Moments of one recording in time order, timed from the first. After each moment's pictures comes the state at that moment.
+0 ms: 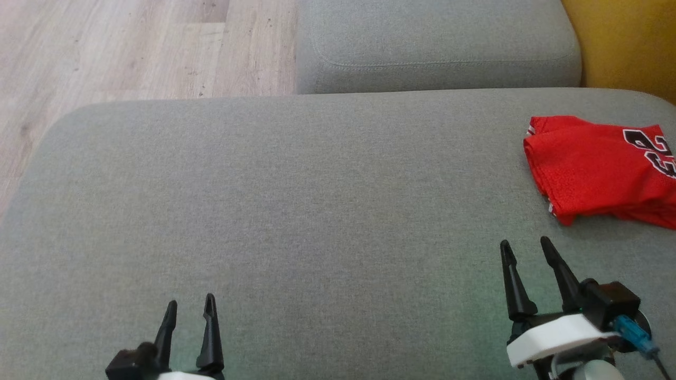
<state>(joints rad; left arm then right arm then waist) 0.09 0.21 -0.35 0.25 -0.57 0.11 -0.23 0.07 -0.05 0.06 0.16 0.16 0.12 -0.14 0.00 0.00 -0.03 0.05</state>
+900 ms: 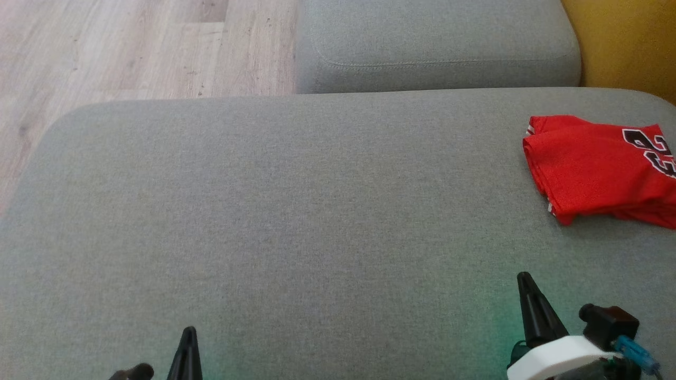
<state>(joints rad) 0.13 0.18 -0.34 0.32 -0.65 0.10 -0.20 0.11 -0.05 0.06 0.26 0.29 0.12 -0.12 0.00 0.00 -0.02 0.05</state>
